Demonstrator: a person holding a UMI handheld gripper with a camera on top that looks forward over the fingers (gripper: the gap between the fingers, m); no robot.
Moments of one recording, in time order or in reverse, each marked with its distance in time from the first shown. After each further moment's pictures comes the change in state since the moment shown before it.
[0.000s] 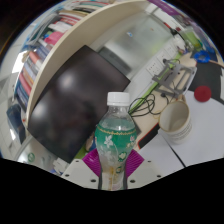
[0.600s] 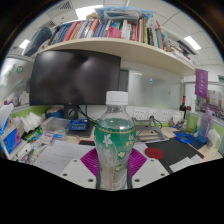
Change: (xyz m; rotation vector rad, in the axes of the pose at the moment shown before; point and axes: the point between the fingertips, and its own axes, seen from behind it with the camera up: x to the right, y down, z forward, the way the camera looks) arm 0.137 -0.049 -0.087 0.215 0.263 -0.891
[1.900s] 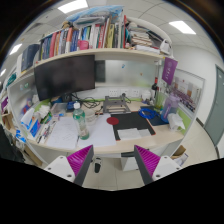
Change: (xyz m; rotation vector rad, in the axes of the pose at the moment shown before) arm 0.176 -0.047 -0.306 -0.375 -0.009 0.064
